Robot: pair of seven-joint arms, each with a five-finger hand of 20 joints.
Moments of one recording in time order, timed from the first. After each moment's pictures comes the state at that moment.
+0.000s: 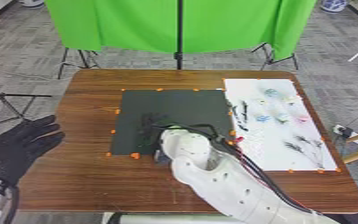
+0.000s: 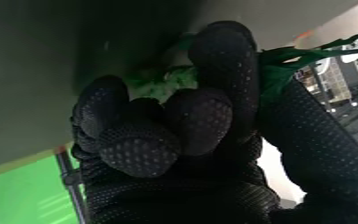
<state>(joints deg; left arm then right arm) 134.4 -63.1 -119.3 -125.3 37.3 -2.9 -7.6 -63.9 -78.1 34.5 -87.8 -124.9 -12.4 27.6</state>
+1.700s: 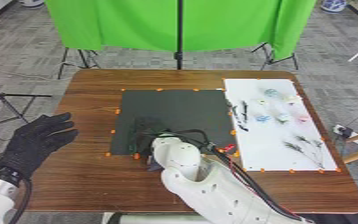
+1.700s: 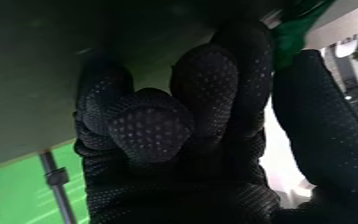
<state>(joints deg) 130.7 -60.9 -115.8 -123.6 37.2 -4.0 -9.9 -66.3 -81.1 33.4 -86.5 -130.5 -9.0 28.7</state>
